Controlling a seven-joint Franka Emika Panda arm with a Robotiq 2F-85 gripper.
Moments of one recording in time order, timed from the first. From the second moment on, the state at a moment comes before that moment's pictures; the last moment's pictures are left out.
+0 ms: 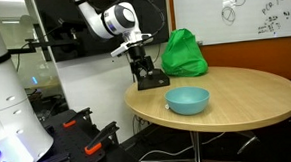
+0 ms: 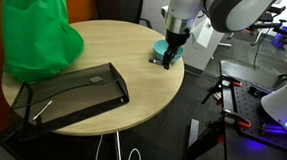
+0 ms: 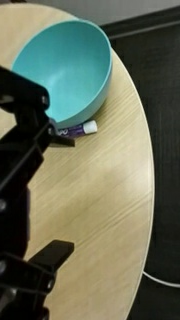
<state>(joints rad) -0.01 0.16 0.01 -2.49 -0.39 2.61 0.45</state>
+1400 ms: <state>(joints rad) 0.12 0.62 -0.22 -2.07 -0.42 2.57 0.46</state>
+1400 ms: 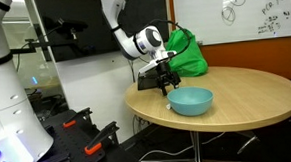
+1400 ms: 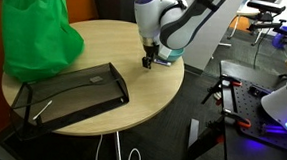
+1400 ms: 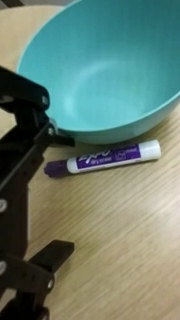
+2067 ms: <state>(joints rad) 0.07 0.64 -0.19 -2.04 -0.29 2.56 0.31</state>
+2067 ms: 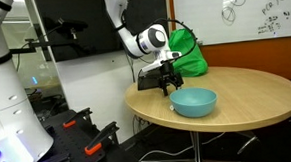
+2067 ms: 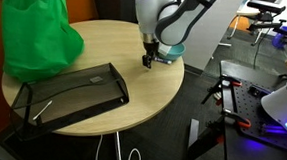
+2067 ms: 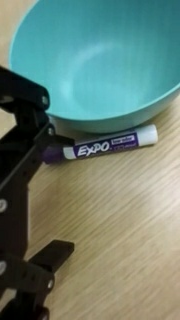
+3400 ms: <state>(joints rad) -0.11 0.69 -0.09 -1.93 -0.11 2.46 -0.02</state>
